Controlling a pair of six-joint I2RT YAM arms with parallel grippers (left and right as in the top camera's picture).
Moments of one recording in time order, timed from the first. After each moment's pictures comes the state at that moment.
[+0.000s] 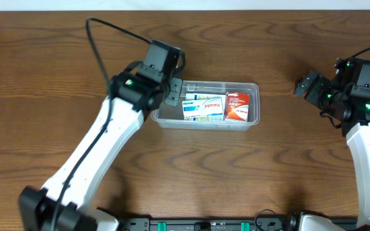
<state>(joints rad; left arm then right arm) -0.48 1.58 1.43 -0.90 -0.13 -0.20 -0.18 1.34 1.10 -0.69 -0.14 0.41</state>
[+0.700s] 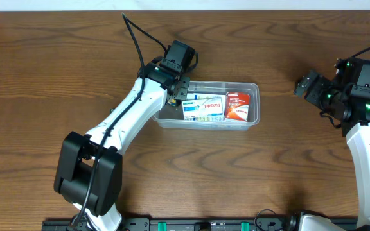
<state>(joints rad) -0.48 1.84 1.43 -0.75 -0.21 -0.23 -0.18 1.34 1.10 -0.69 -0.14 0.41</state>
